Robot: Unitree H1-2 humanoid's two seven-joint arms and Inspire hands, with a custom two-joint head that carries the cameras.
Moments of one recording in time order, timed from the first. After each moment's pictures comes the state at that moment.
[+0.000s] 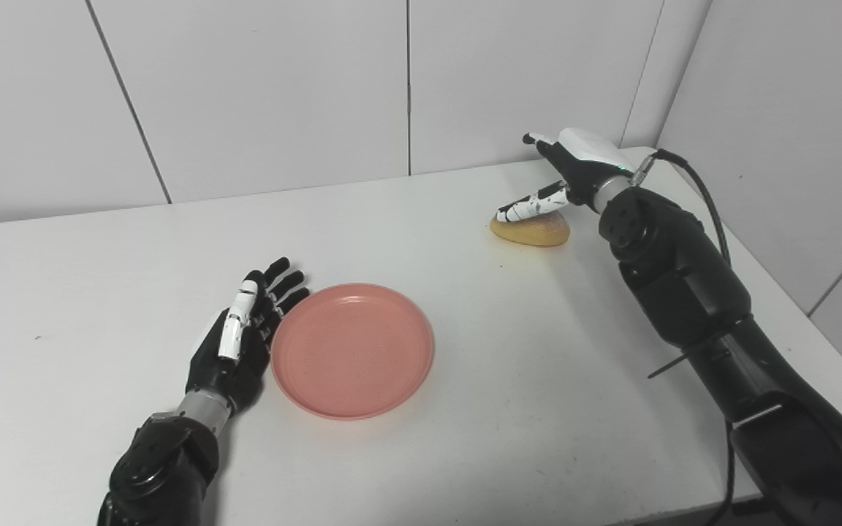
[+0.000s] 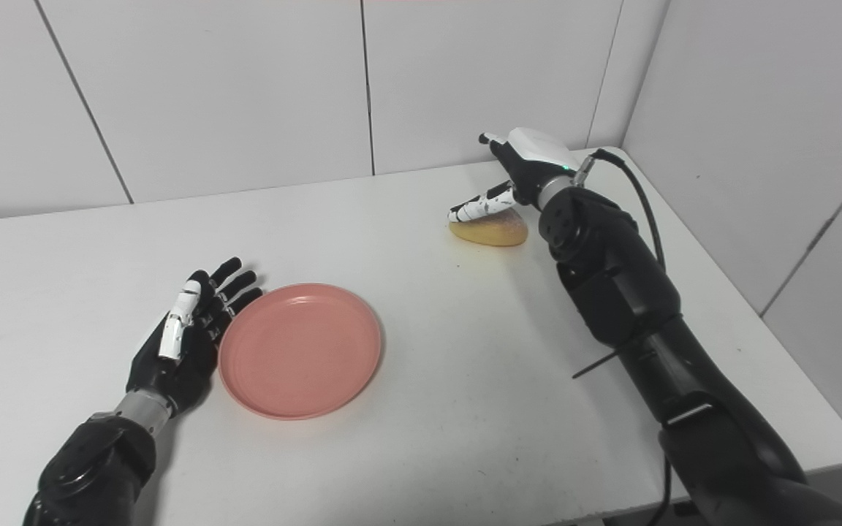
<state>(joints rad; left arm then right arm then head) -0.28 0.07 -0.03 0.09 -0.26 0.38 -0.24 -0.67 -0.47 0.21 0.22 -0.73 0.46 0.41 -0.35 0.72</state>
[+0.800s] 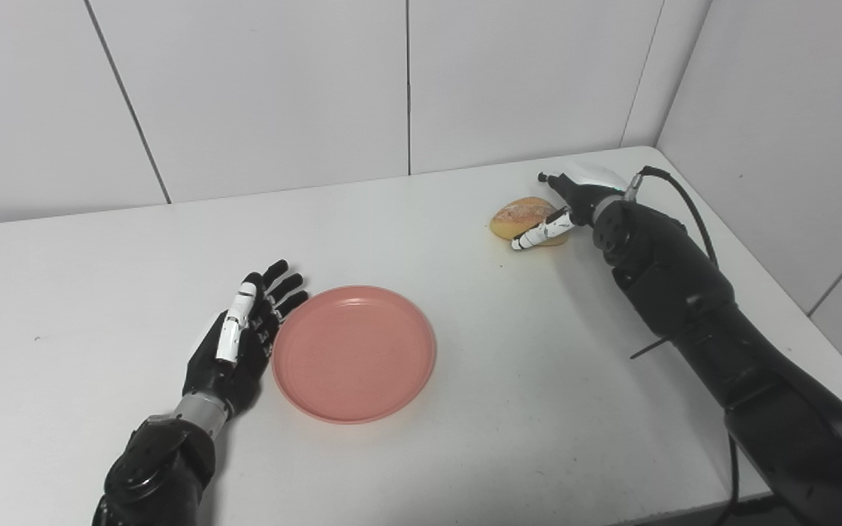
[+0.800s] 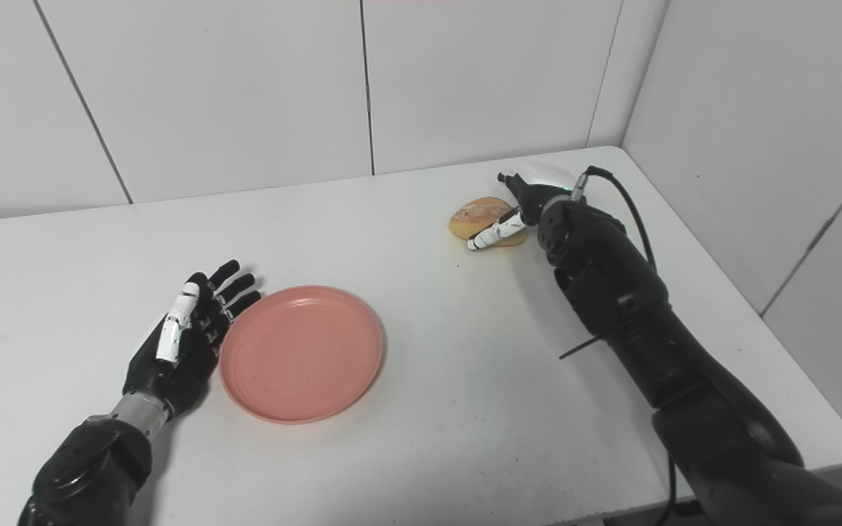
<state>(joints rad) -0.27 0.08 -0.03 0.05 -0.26 0.40 -0.24 -0.73 -0.47 0.30 0.48 -0.73 0.46 0.37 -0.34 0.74</state>
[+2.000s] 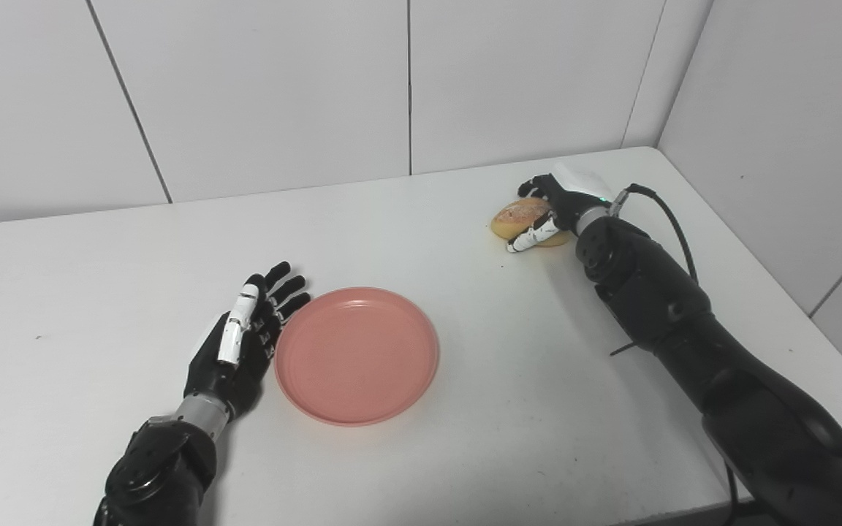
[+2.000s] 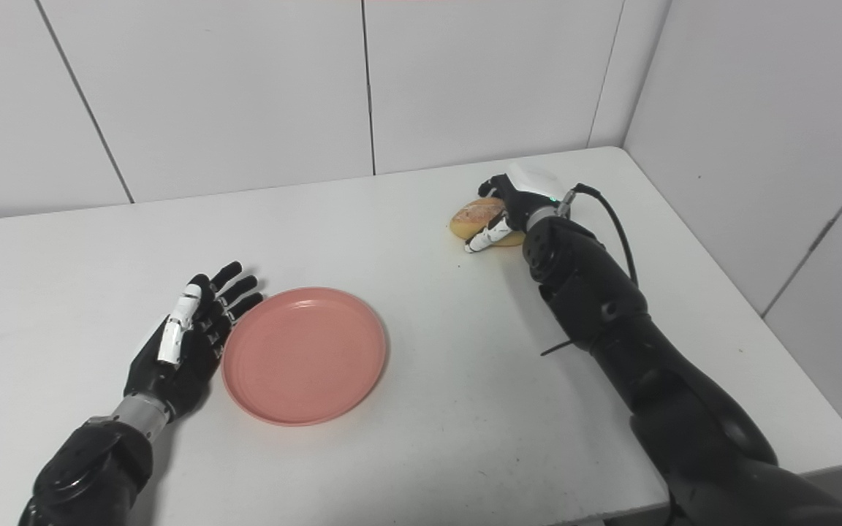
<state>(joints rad) -0.26 0.08 -0.04 0.04 -0.26 0.41 -0.23 -0.73 -0.42 0.29 0.64 -0.60 0.32 0.09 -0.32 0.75</state>
